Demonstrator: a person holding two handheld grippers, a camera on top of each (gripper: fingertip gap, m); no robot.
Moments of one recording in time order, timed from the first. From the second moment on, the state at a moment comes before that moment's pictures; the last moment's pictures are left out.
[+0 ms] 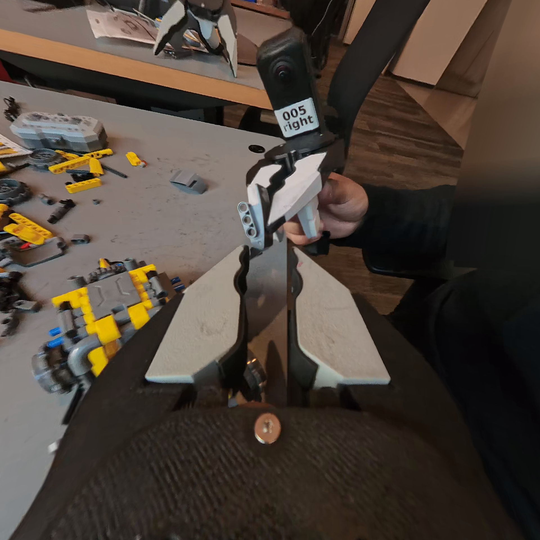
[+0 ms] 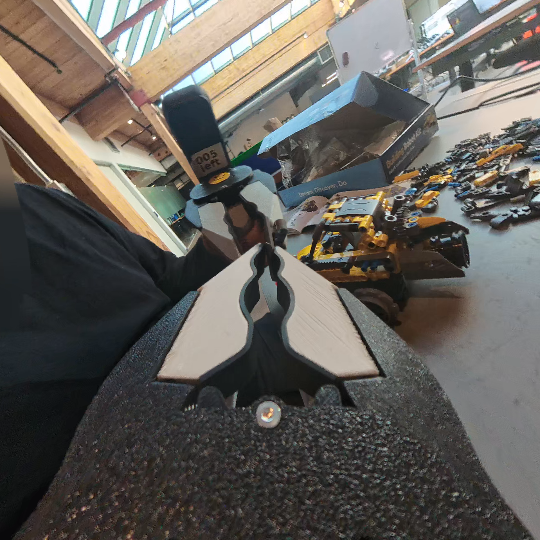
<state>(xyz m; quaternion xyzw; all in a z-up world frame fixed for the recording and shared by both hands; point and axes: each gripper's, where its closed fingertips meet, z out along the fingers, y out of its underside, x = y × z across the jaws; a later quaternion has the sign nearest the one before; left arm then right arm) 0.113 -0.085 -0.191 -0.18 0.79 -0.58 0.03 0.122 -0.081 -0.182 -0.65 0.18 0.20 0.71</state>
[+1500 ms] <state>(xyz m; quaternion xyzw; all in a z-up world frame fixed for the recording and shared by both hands) 0.088 -0.090 -0.203 -0.13 0.80 -0.59 -0.05 0.100 -0.072 -0.177 -0.56 0.20 0.35 0.72</state>
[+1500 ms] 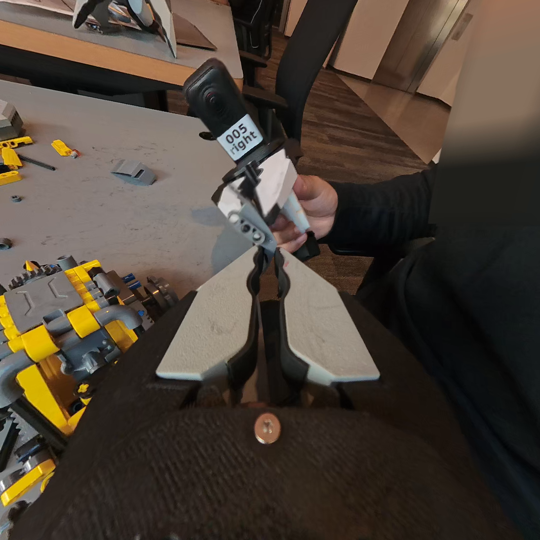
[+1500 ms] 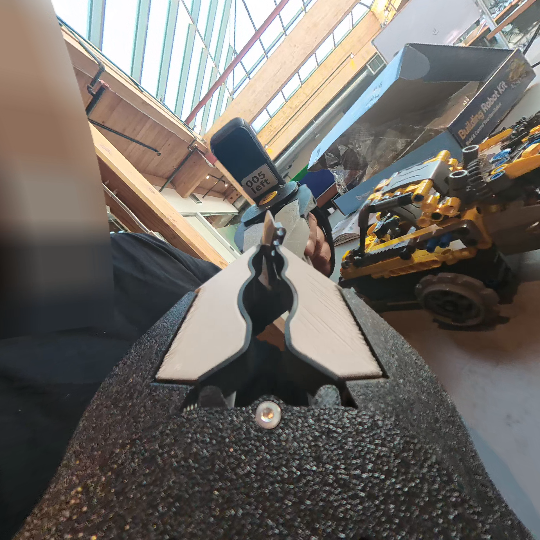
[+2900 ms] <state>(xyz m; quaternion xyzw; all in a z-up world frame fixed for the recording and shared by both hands) 0.099 0.070 -0.203 -0.17 0.73 -0.58 0.32 0.162 -0.082 -0.230 -0.65 0.33 0.23 0.65</state>
